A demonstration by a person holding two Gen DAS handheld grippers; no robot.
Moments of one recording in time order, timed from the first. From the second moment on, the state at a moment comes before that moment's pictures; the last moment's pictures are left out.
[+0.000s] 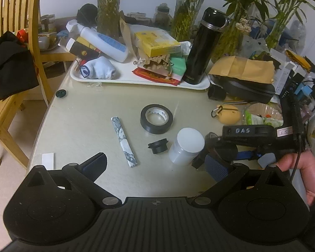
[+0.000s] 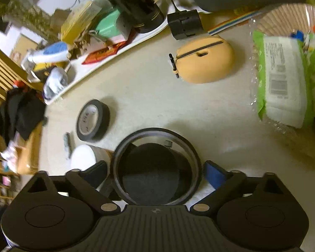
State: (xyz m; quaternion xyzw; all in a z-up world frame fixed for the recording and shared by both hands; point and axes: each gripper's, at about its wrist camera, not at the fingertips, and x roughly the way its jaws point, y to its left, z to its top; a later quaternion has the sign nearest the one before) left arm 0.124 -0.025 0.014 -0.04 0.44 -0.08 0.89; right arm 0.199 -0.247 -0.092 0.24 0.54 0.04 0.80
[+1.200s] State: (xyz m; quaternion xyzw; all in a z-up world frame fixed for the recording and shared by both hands) left arm 0.117 -0.046 0.009 -0.10 0.49 -0.16 0.85; right arm 0.122 -0.253 0.018 0.18 0.43 0.07 0.88
